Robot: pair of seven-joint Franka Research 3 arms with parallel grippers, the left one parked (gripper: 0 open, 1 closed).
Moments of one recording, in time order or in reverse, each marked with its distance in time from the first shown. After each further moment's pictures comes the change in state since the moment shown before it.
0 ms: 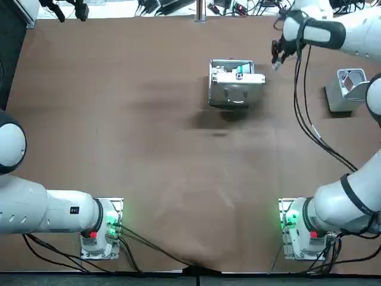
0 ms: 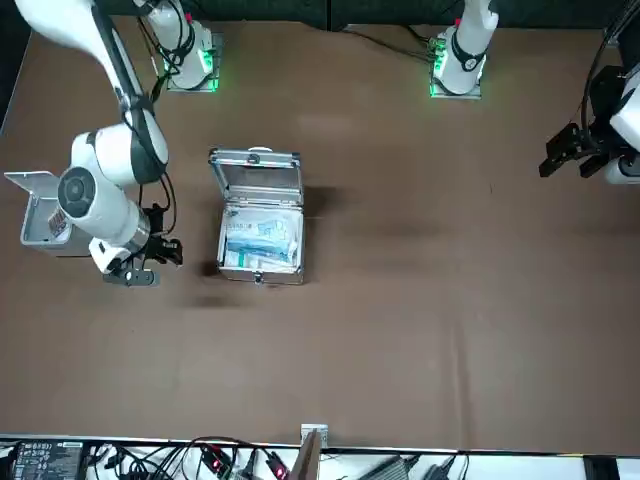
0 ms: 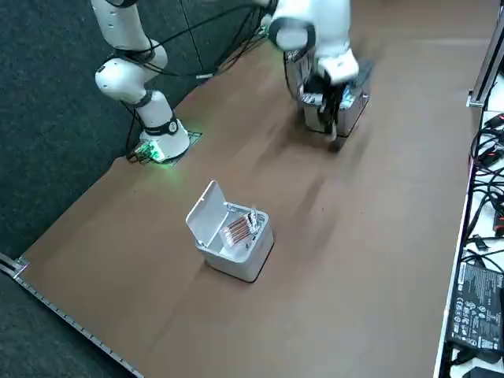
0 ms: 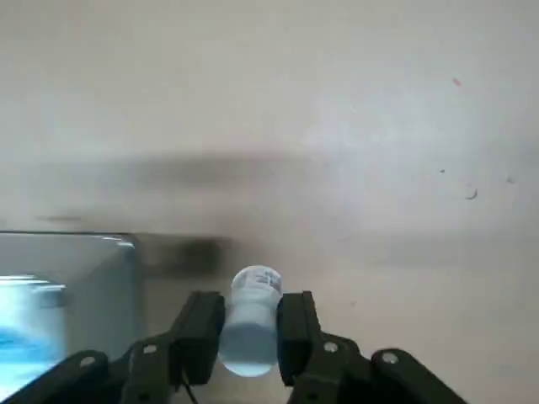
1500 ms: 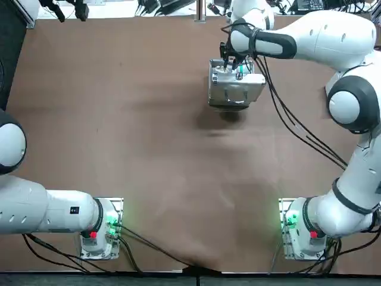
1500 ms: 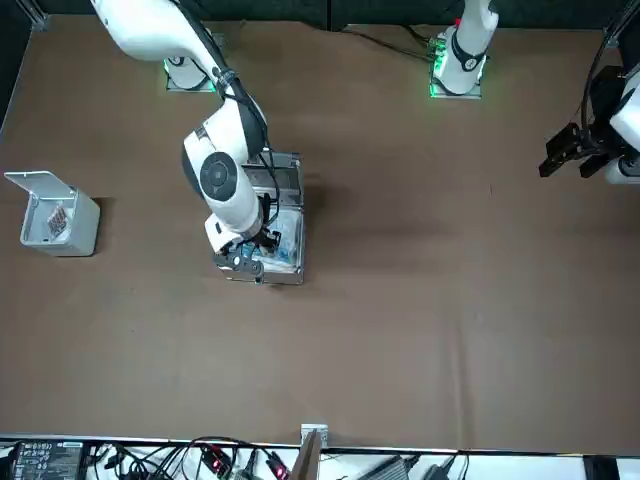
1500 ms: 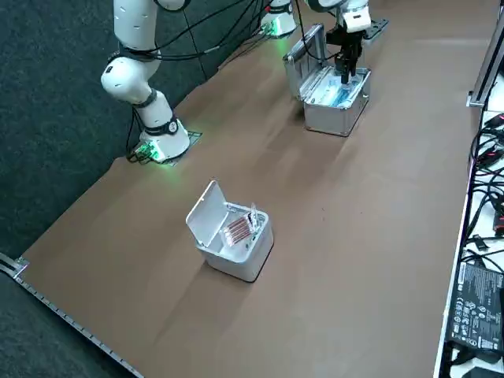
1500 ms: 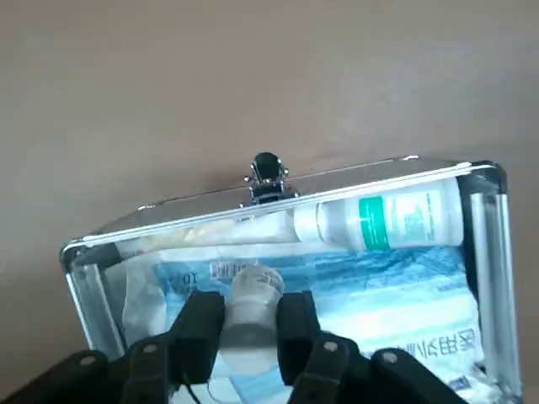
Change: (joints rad) arm 0.366 0.210 0.054 0.271 -0.063 -0.083 0.602
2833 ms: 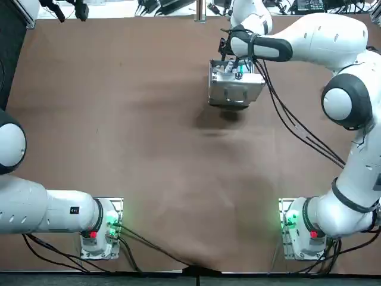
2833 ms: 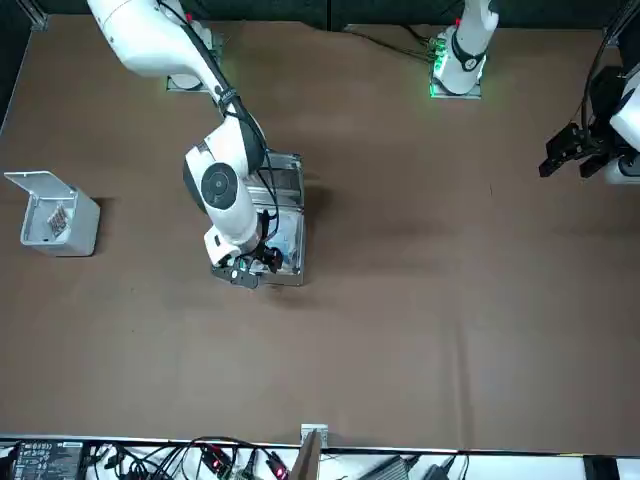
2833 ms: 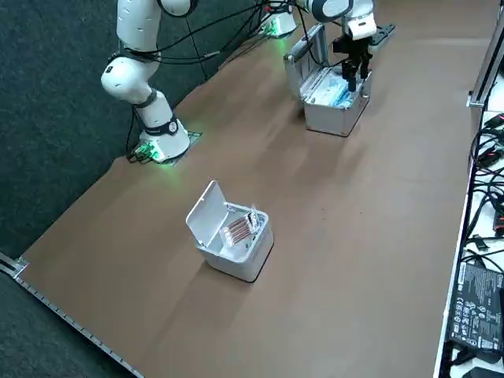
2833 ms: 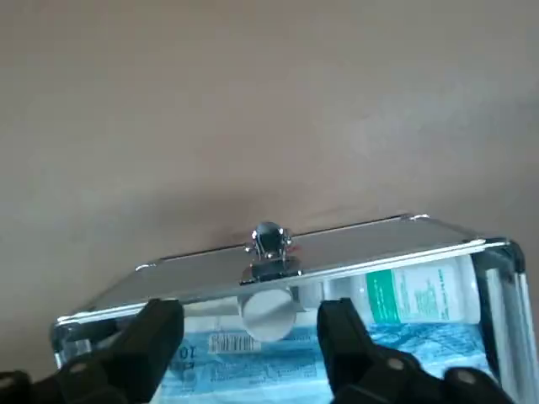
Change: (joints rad) arm 0.005 0.052 -0.027 0.026 -0.073 0.099 0.030
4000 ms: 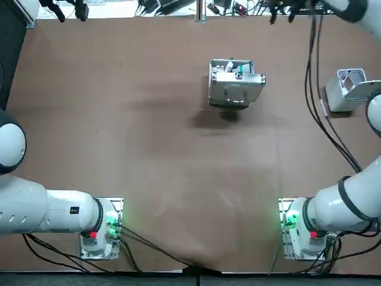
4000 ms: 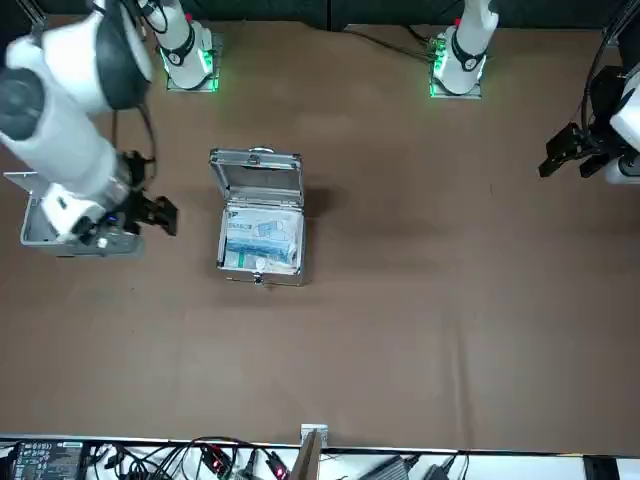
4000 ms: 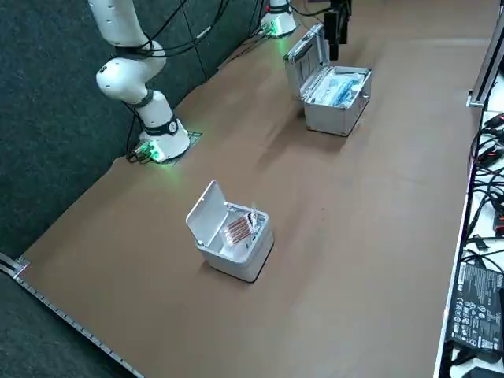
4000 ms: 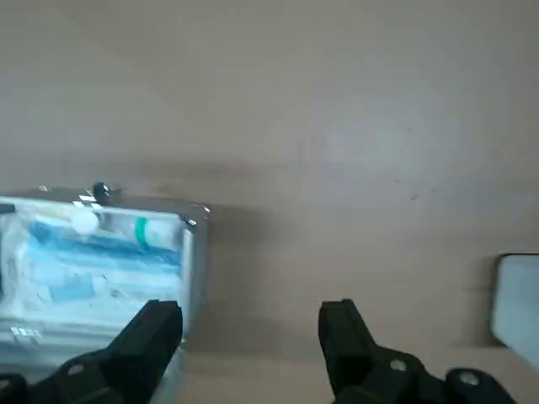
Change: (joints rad) arm -0.276 -0.345 -0.005 0.057 0.124 -0.452 -0.637
